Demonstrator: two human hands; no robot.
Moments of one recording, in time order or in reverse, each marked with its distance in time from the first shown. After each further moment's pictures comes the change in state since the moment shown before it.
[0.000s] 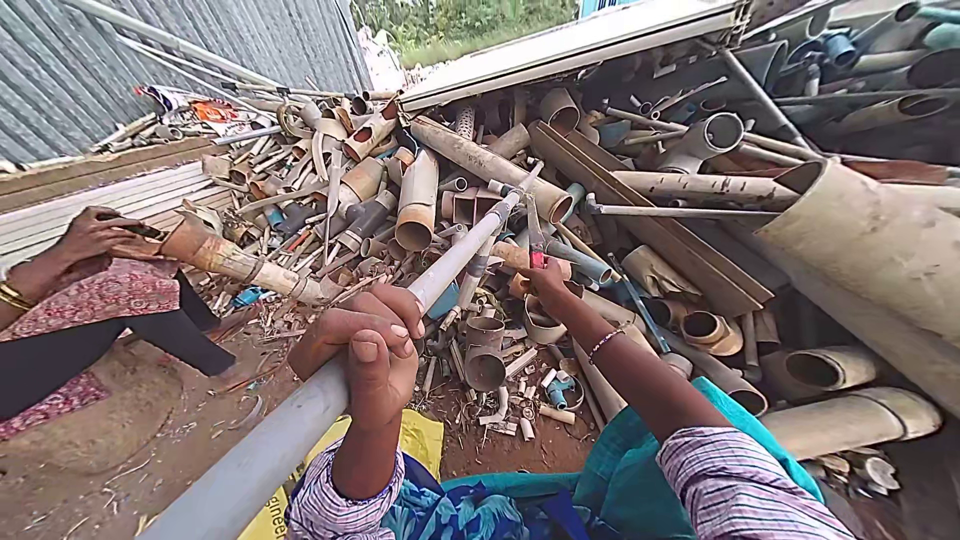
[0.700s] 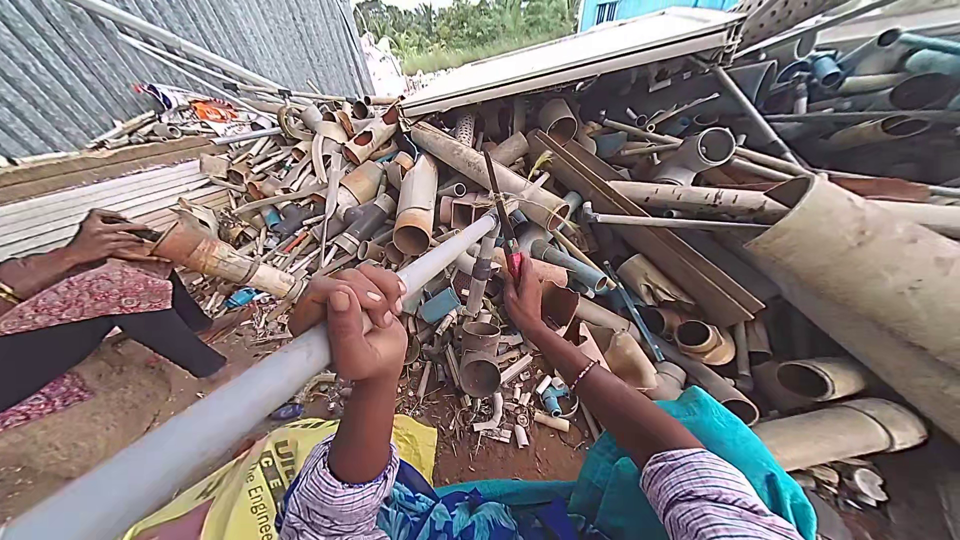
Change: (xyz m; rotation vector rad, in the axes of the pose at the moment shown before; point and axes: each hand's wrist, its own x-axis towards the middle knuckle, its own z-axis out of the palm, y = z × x) left_hand 0.008 -0.032 -0.008 -0.023 0.156 -0.014; right_hand -0.016 0.023 0.033 -0.359 0.178 -0.815
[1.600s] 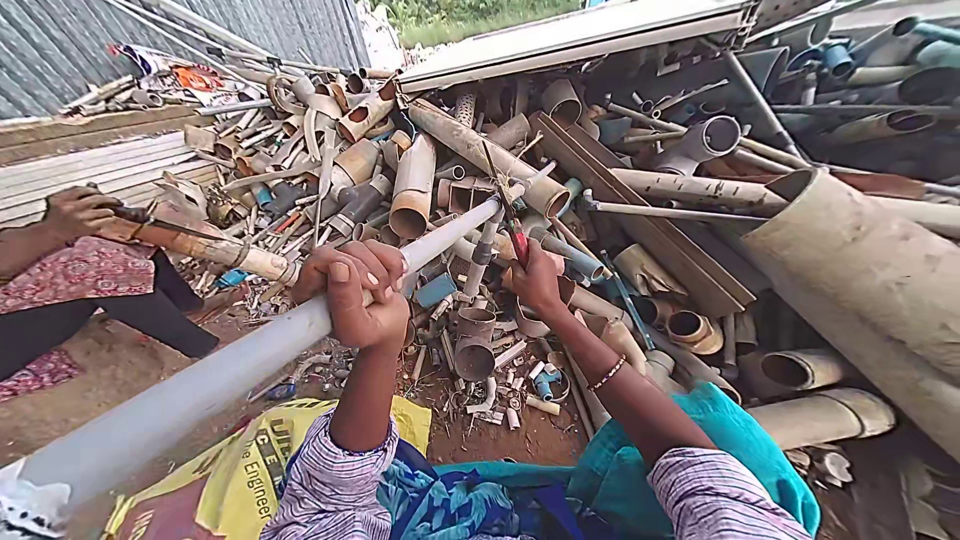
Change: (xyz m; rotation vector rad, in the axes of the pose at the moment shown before) left_hand -0.003 -0.009 0.002 -0.052 0.022 -0.024; right_hand 0.005 -0.045 -0.051 -0.182 -0.230 0.101
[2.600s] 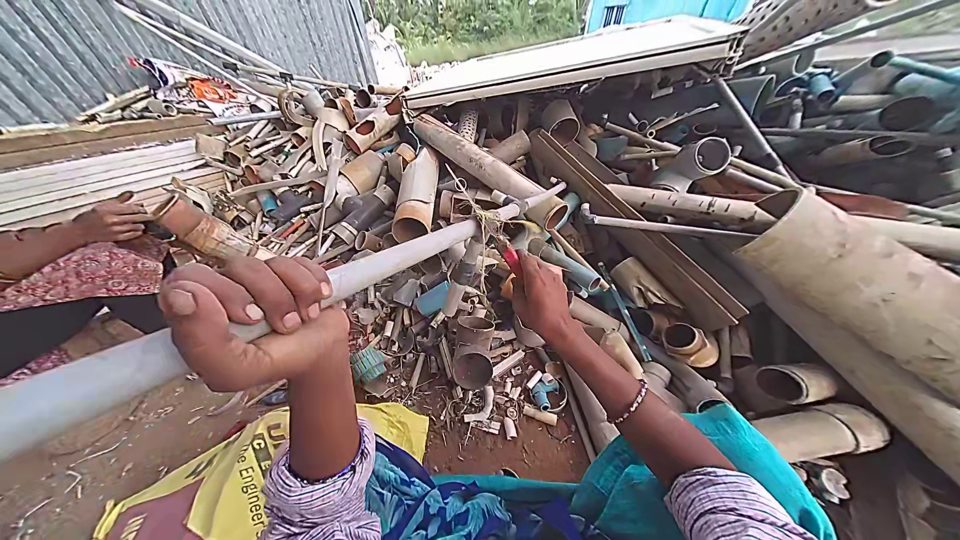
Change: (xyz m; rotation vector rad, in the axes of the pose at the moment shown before) left_hand 0.037 0.052 -0.022 -0.087 0.166 0.084; right_hand -0.030 -0.048 -0.035 -0.270 -0.114 -0.113
